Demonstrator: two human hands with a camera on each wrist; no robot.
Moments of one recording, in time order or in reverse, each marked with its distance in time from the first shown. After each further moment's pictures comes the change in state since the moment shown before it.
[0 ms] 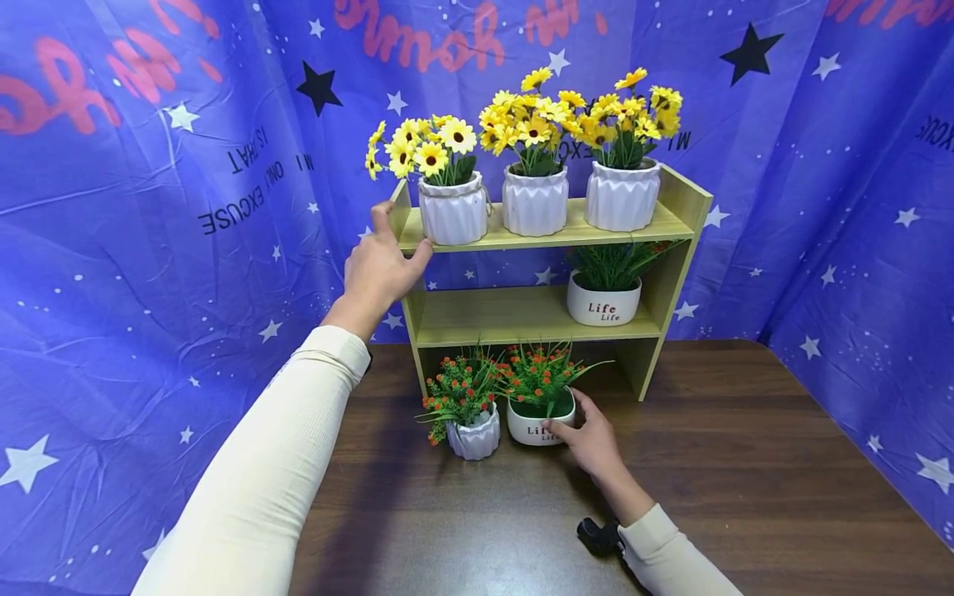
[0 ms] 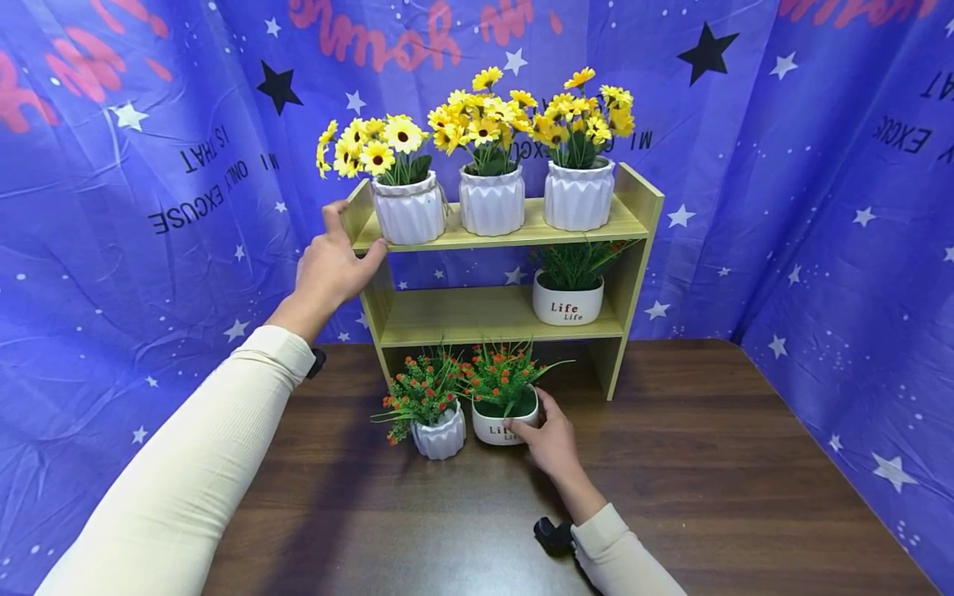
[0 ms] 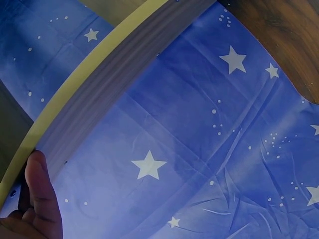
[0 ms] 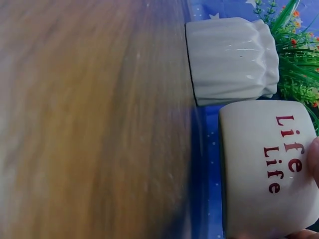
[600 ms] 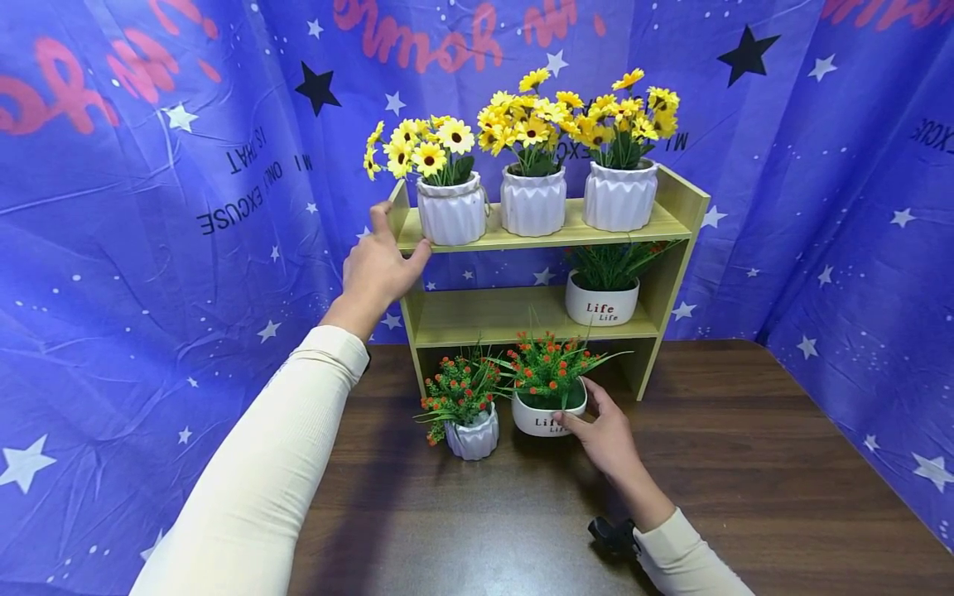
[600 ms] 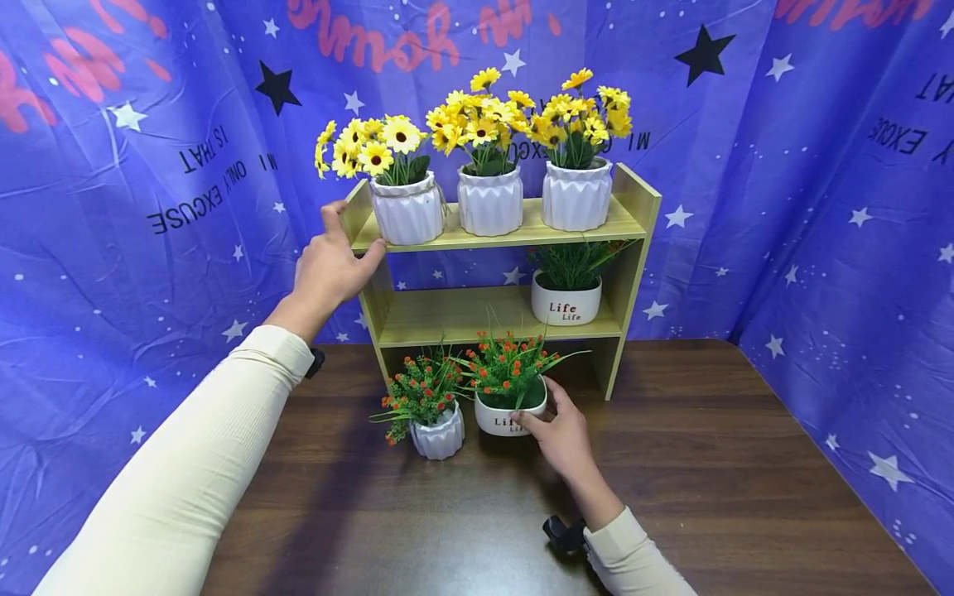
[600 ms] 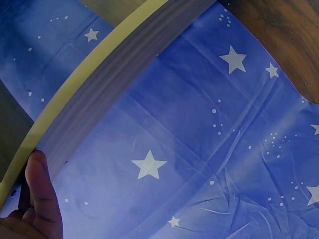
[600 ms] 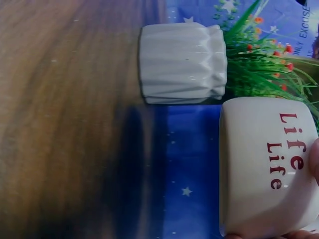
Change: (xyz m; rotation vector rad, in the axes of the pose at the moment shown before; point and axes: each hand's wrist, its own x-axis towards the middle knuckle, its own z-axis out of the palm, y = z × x) left_hand 0.000 0.001 0.000 0.004 0.008 -0.004; right_hand -0.010 -0.032 -0.027 0.007 0.000 -0.068
